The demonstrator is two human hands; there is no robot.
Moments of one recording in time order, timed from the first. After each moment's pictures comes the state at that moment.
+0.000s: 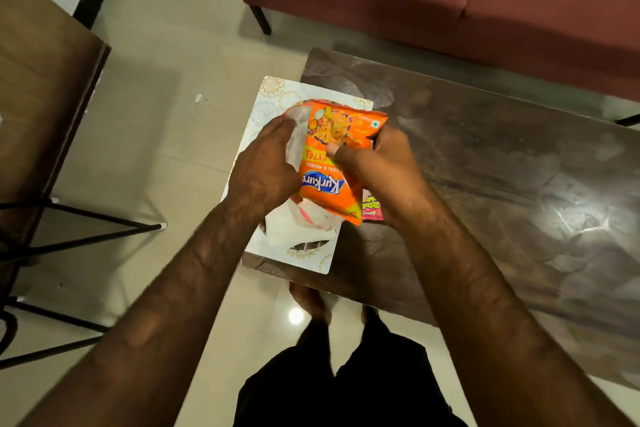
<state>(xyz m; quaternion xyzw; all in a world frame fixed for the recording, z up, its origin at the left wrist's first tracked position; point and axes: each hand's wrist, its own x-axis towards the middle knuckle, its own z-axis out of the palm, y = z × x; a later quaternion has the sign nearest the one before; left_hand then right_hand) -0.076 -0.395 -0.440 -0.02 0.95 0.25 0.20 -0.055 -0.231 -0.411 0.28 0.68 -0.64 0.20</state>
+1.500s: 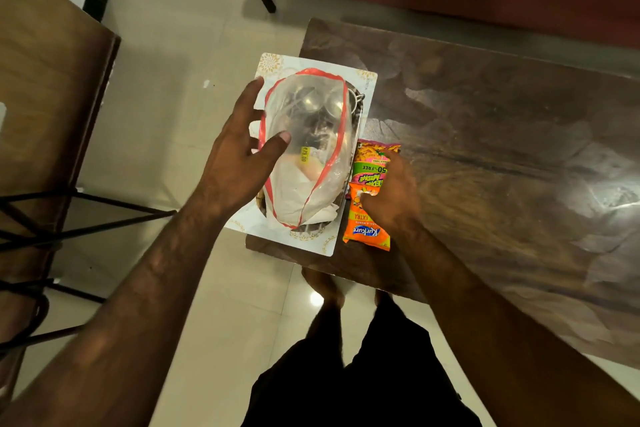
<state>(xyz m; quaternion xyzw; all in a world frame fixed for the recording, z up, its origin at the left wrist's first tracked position) -0.052 -0.409 -0.441 -0.06 0.90 0.41 0.15 0.008 -0.190 -0.578 0.23 0.87 -0.38 0.21</state>
